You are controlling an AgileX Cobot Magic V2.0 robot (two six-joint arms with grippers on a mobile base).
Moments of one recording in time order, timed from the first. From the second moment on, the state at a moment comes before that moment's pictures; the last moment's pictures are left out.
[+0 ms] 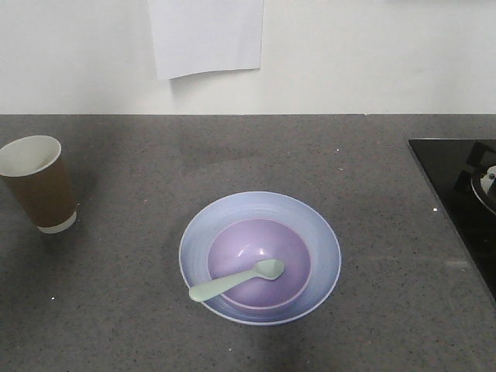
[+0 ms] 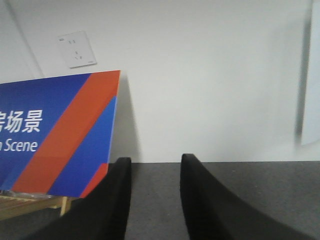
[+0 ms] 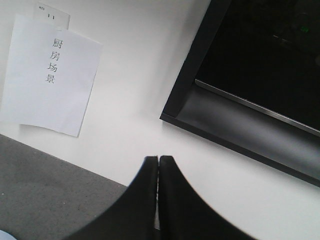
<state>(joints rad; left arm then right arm) -0.64 1.05 -1.66 0.98 1.25 -0.55 0.37 1.23 -2.25 -0.32 1.29 -0.24</state>
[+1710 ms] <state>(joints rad) -0.01 1.34 -1.66 0.45 1.02 -0.32 0.37 1.21 -2.25 -0.26 1.29 -0.26</state>
